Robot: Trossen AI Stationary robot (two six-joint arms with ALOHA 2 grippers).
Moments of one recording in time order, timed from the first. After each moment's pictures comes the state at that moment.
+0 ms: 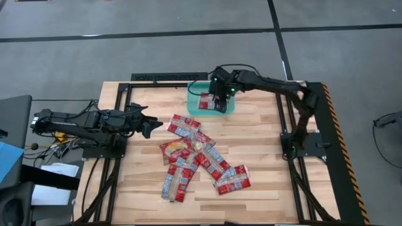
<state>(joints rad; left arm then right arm) -0.10 0.64 0.67 -0.39 -0.45 -0.84 -0.45 1.79 1.54 -0.84 -0.11 -0.20</state>
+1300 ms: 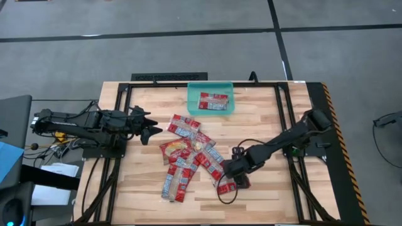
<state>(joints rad) -0.10 0.64 0.67 -0.44 -0.34 -0.70 0.43 1.75 1.06 -0.66 0.03 0.41</state>
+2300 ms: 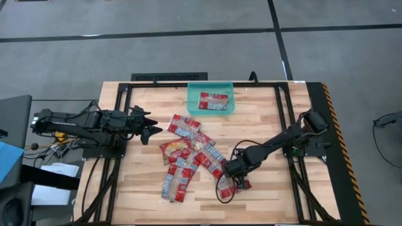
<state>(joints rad) -0.10 0.64 0.67 -0.44 -0.35 -0.69 0.41 1.76 1.06 -0.68 -0.06 0.40</state>
